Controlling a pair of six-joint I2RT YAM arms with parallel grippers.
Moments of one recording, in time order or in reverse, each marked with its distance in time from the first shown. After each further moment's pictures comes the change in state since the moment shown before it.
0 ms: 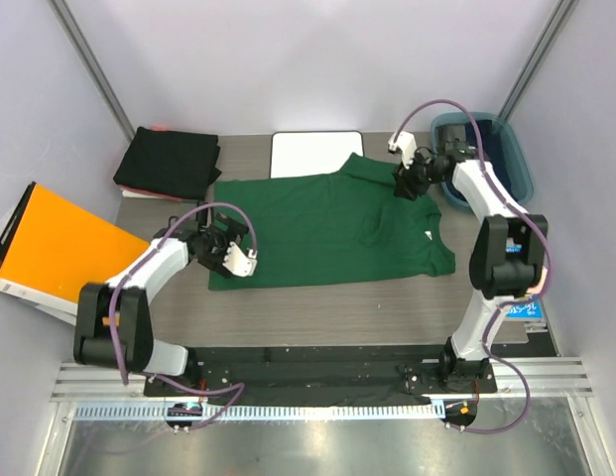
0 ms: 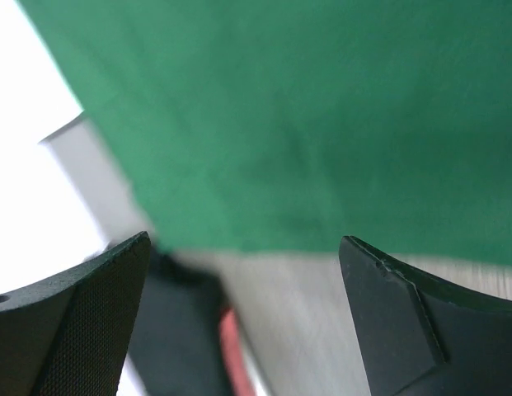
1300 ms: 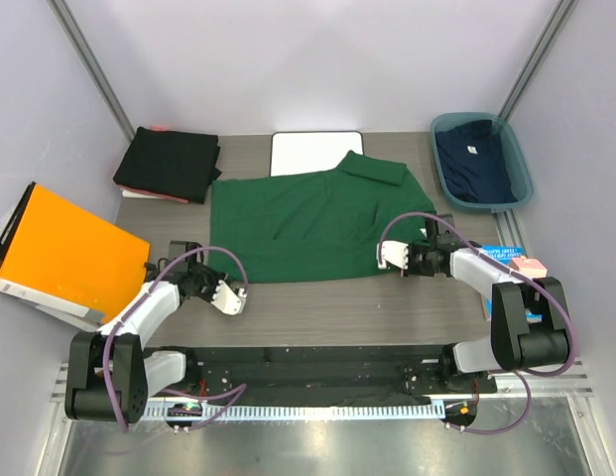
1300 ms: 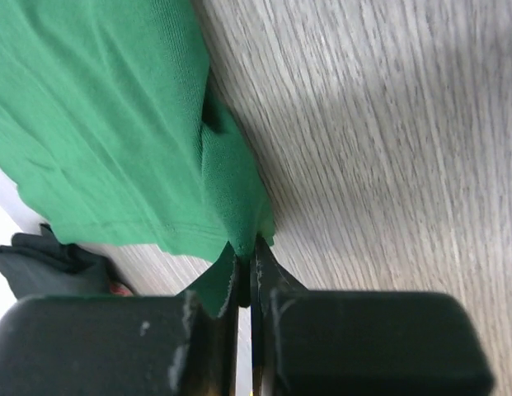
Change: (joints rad) left arm 0.064 -0.220 -0.351 0.050 -0.091 0.053; right arm 0.084 -0.428 -0.885 0.319 0.264 -0.517
